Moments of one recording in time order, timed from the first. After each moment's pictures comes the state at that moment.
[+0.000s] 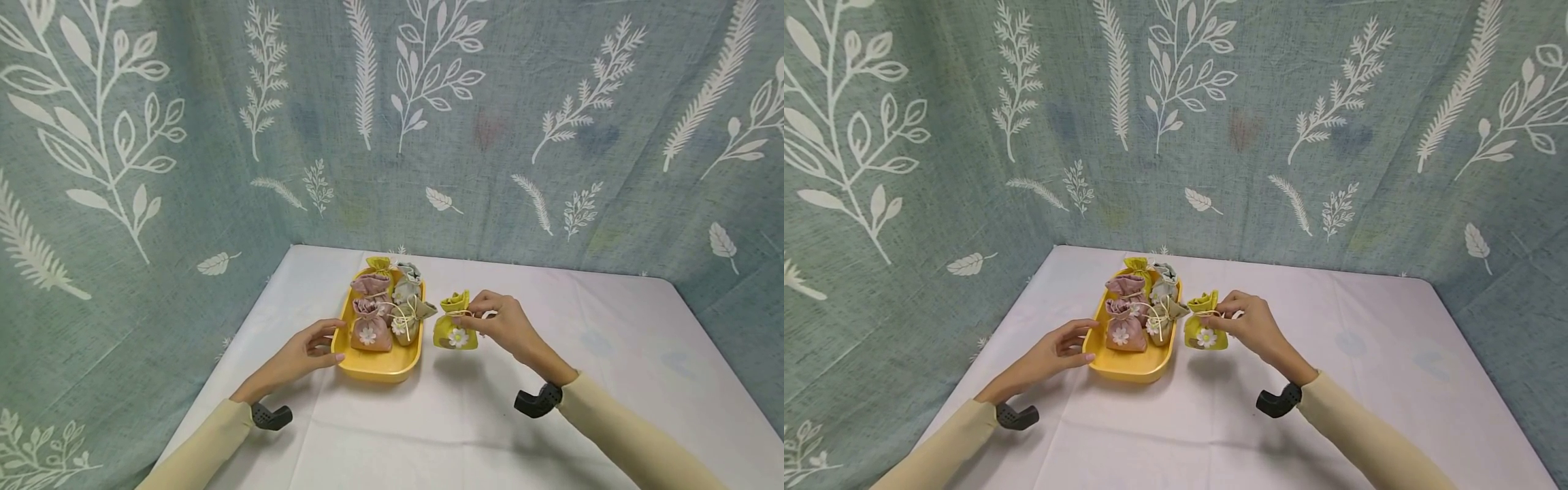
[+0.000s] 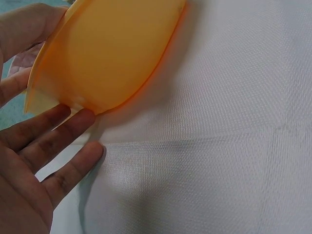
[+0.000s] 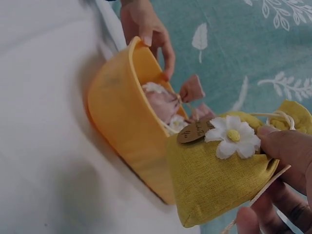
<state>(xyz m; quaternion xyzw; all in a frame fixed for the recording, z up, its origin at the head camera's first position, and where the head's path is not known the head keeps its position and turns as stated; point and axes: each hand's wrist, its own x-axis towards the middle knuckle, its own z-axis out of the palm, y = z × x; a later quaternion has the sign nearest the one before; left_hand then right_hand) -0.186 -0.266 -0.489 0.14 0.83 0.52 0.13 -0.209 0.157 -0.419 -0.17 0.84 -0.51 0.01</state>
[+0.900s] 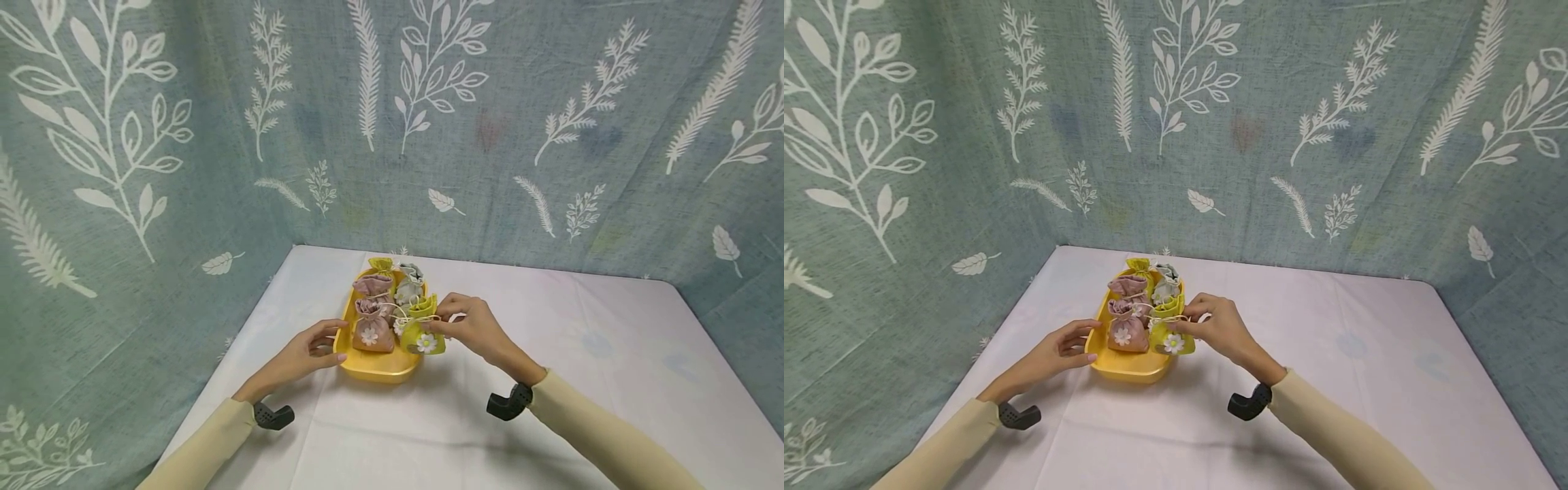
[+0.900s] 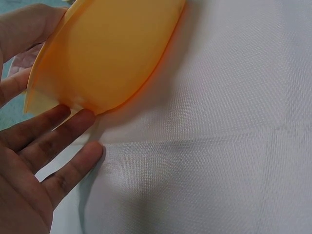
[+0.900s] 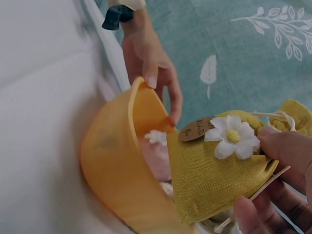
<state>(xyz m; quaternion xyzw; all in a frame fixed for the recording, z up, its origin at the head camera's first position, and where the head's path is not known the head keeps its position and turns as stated) -0.186 -0.267 -0.491 0.14 0.83 0.53 0.13 -0.206 0.106 -0.416 -0.23 0.82 -0.52 0.03</state>
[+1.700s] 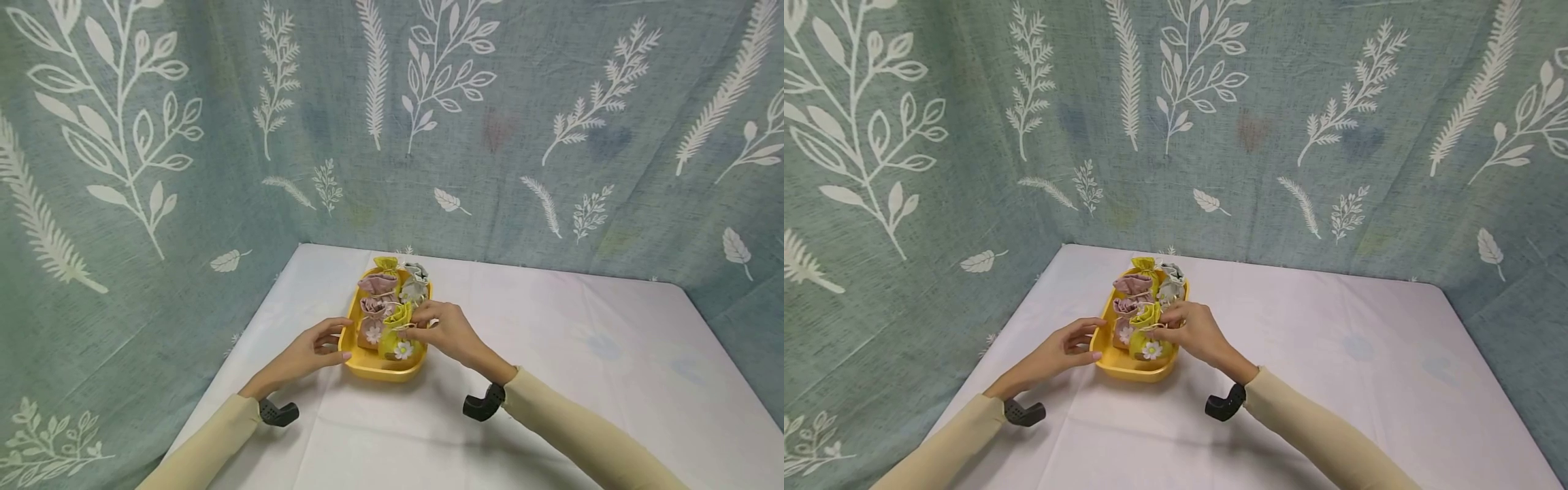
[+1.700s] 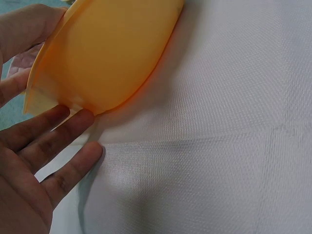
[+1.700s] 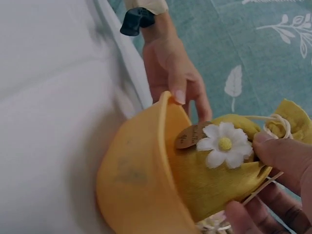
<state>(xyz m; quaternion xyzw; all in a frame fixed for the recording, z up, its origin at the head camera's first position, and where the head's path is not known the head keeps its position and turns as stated) -0.185 -0.269 -0.490 0.15 0.82 0.53 0.13 -0.208 0.061 -0.429 -0.27 0.84 -0.47 0.03</state>
